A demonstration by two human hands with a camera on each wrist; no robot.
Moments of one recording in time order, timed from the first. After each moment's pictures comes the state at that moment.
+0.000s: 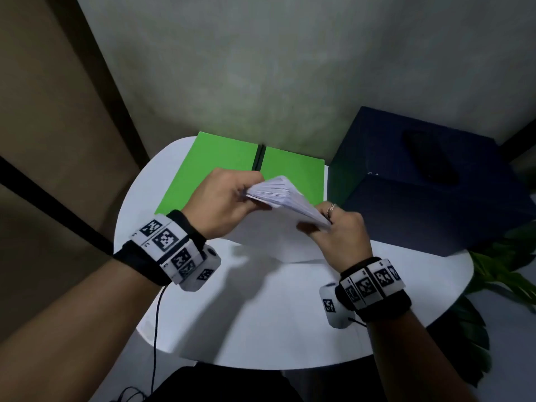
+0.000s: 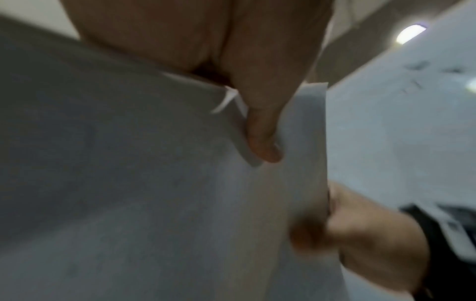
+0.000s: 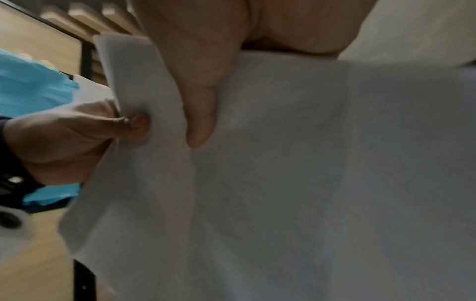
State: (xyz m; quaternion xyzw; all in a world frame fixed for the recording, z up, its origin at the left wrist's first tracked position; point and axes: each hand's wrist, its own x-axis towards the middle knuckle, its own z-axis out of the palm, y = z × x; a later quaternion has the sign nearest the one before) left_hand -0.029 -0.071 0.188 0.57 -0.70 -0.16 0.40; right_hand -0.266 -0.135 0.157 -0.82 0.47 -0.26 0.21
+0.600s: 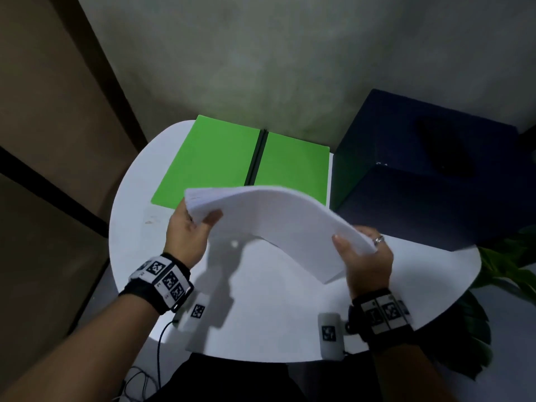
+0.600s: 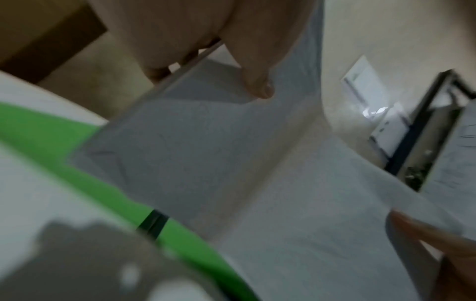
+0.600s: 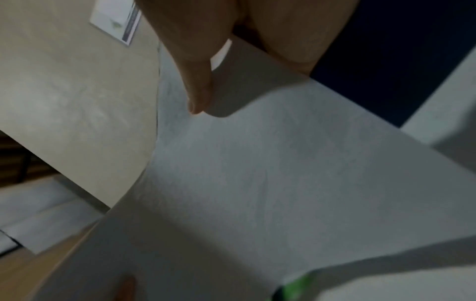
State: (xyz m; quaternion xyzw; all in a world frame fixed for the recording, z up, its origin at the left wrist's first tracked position) left_hand -0.019 -0.037 0.057 0.68 -0.32 -0.28 0.59; right_hand -0.314 -0.121 0.087 -0.54 0.58 -0.46 0.40
